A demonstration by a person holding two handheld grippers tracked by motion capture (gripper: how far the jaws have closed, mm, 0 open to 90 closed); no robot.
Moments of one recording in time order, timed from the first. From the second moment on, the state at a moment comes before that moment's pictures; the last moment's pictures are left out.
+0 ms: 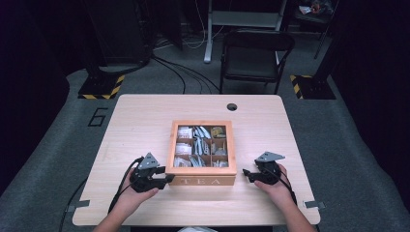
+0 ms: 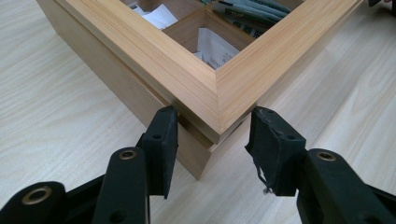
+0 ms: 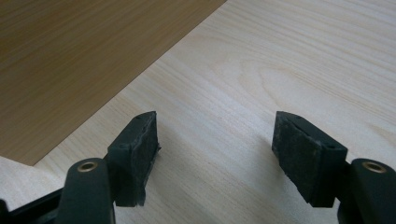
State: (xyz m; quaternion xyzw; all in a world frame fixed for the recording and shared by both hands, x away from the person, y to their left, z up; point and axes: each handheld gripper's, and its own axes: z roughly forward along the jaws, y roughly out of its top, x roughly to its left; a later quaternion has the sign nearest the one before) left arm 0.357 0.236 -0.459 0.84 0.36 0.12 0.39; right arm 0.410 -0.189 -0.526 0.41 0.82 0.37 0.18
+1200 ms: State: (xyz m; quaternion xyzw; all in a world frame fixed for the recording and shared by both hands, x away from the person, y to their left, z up) left arm 0.364 0.240 -0.432 0.83 0.38 0.09 0.41; right arm 0.373 -0.173 -0.449 0.37 0.82 0.43 0.13
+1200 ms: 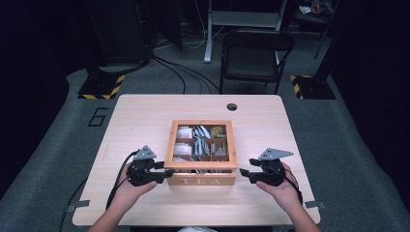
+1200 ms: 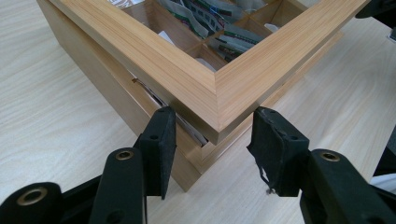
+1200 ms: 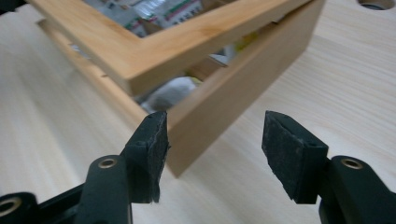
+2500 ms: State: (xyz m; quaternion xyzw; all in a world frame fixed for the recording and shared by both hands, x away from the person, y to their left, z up) left arm 0.370 0.243 -0.420 0.83 0.37 0.09 0.42; right arm 0.380 -0.129 -0.425 0.35 0.84 0.40 0.09
